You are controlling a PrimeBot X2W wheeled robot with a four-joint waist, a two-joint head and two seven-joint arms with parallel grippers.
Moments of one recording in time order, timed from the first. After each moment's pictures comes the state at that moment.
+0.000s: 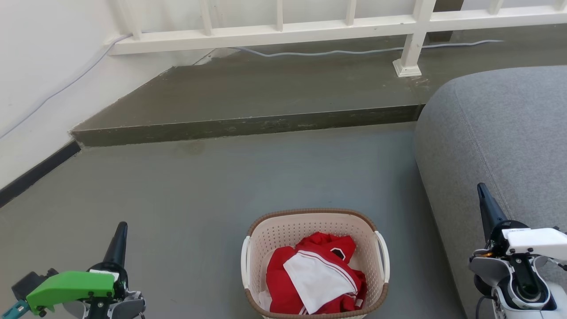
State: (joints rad) left arm -0.03 0.05 0.02 0.27 -1.48 -0.12 0.04; right arm -0.05 -0.05 -0.09 0.29 1.44 0.11 0.06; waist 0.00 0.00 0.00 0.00
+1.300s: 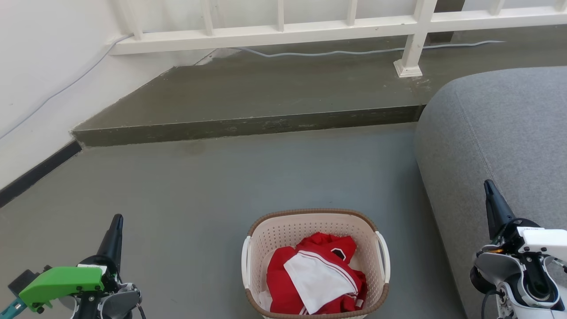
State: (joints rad) left arm -0.06 0.05 0.04 0.28 -1.62 -0.12 0.08; right arm -0.06 -0.04 -0.13 0.29 1.60 0.11 0.11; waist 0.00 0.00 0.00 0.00
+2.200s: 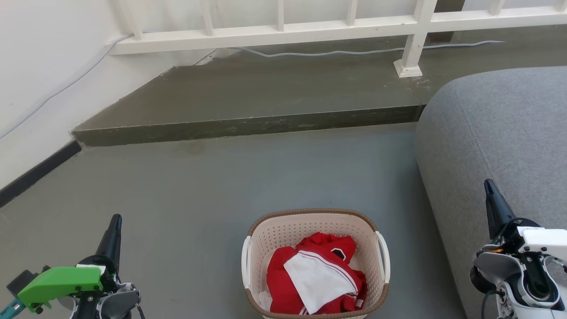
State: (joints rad) left arm -0.06 0.05 0.05 0.28 -1.62 -0.12 0.08; right arm -0.06 -0.04 -0.13 0.28 1.60 0.11 0.11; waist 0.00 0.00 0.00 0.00
